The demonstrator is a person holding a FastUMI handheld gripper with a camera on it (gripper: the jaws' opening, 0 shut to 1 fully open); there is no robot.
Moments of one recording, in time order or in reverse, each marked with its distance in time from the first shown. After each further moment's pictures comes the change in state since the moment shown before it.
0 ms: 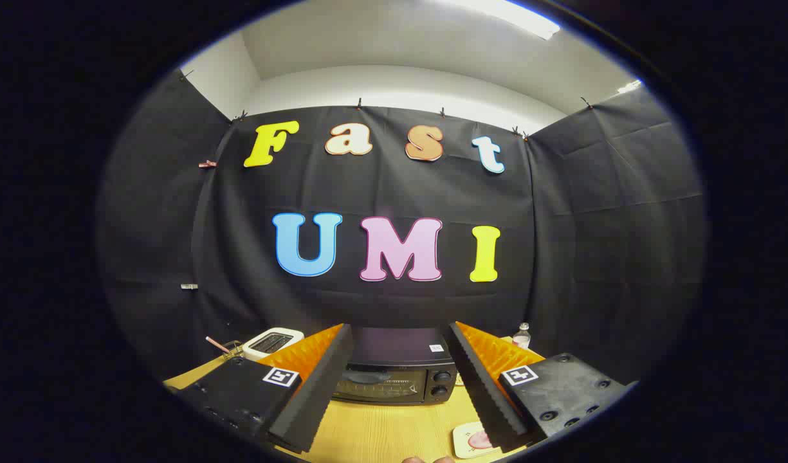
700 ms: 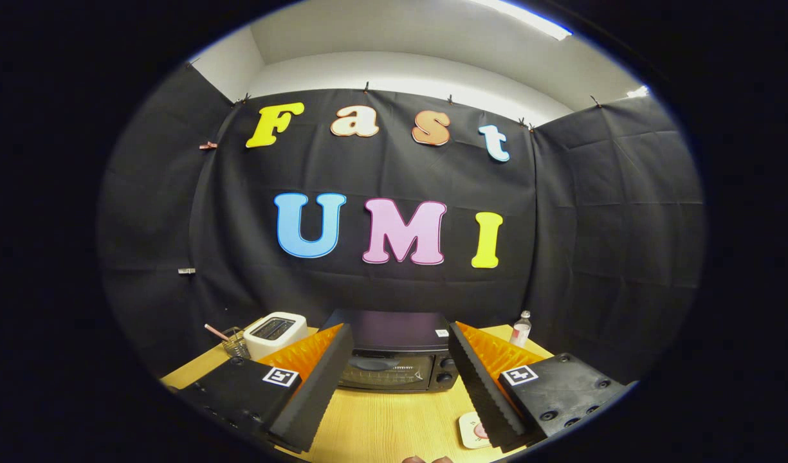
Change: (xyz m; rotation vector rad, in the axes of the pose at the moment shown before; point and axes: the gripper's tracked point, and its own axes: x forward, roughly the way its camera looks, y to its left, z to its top) arm 0.002 0.029 -0.022 -0.029 0.084 -0.016
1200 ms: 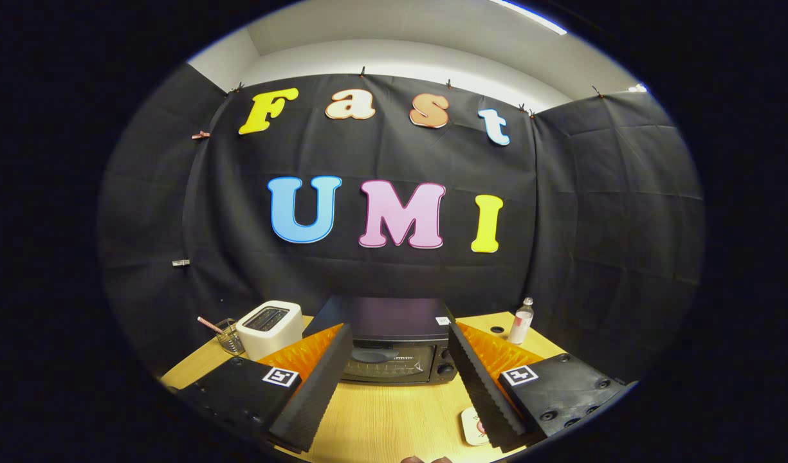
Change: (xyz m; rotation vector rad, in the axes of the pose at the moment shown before) arm 0.031 0.000 -0.034 0.013 0.103 -0.007
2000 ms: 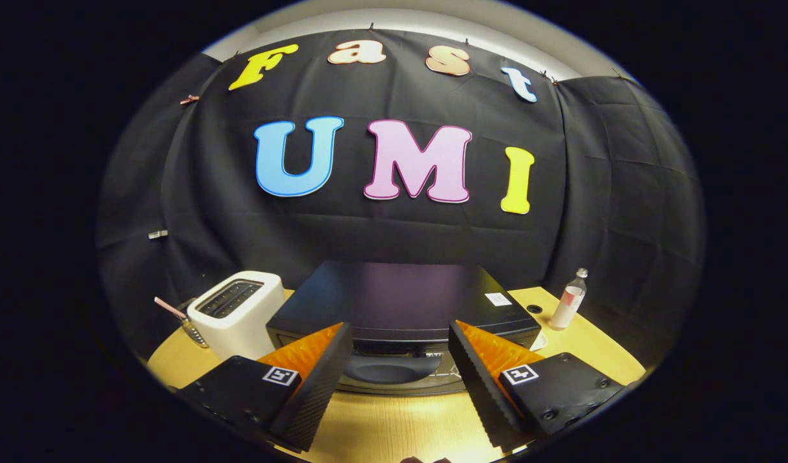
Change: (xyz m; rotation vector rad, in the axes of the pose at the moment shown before) arm 0.171 0.038 -0.100 -0.035 0.133 0.014
